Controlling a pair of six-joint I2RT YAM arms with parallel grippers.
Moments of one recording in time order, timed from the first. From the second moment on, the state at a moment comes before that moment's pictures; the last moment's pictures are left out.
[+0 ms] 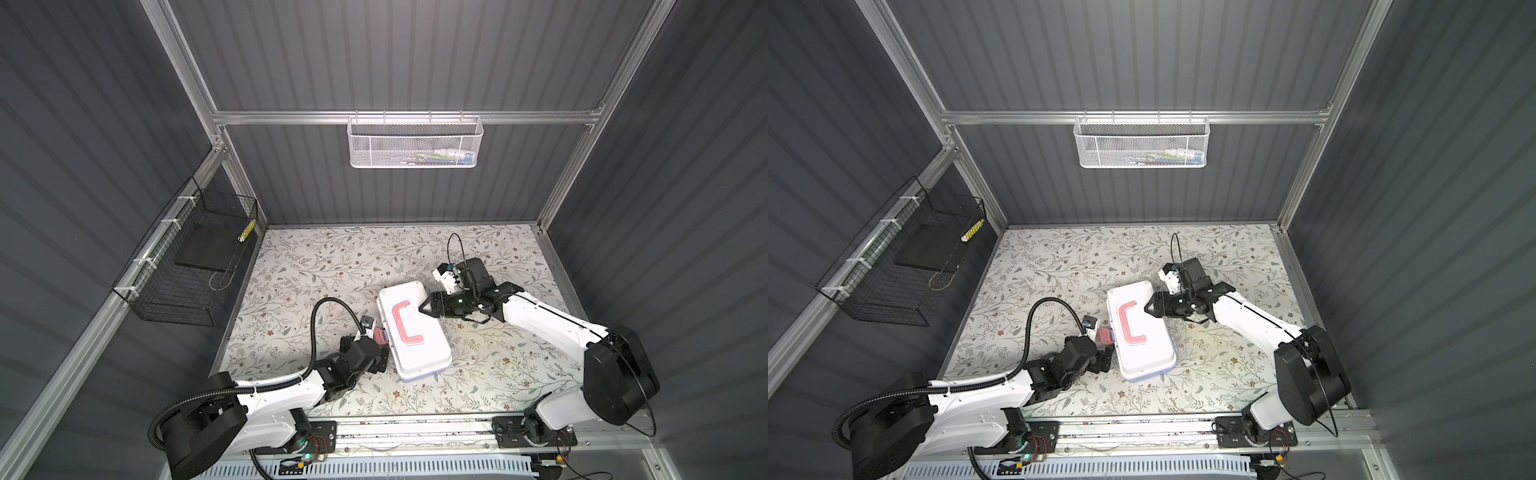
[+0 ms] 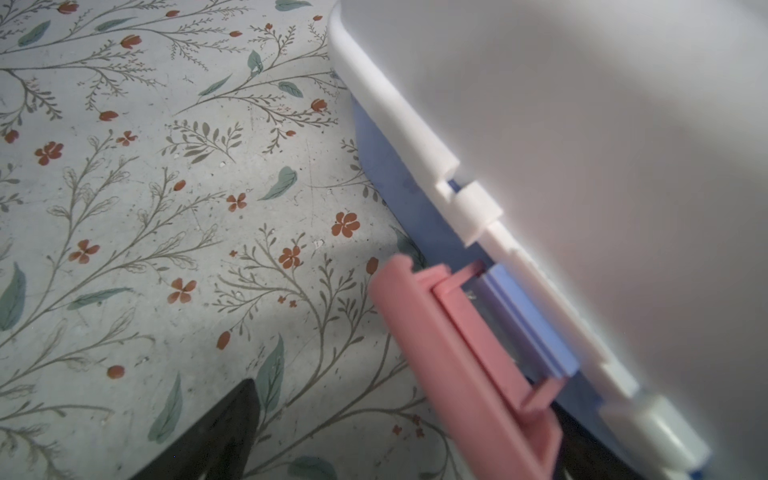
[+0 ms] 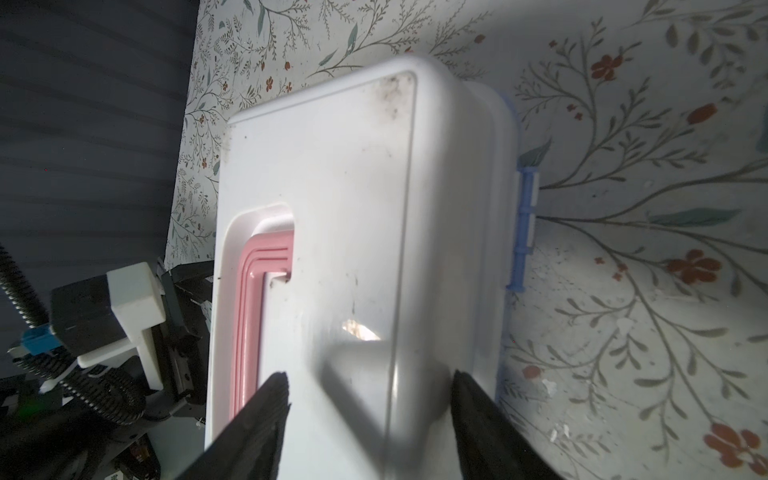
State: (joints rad) left arm -0.97 1.16 0.33 0.06 -0.44 -0.45; right arm 0.53 1.48 0.98 -0.40 -0.49 0.45
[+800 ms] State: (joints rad) left arm -0.97 1.03 0.37 -0.08 -0.43 -0.49; right arm 0.52 1.49 0.96 -0.37 -0.51 0.47
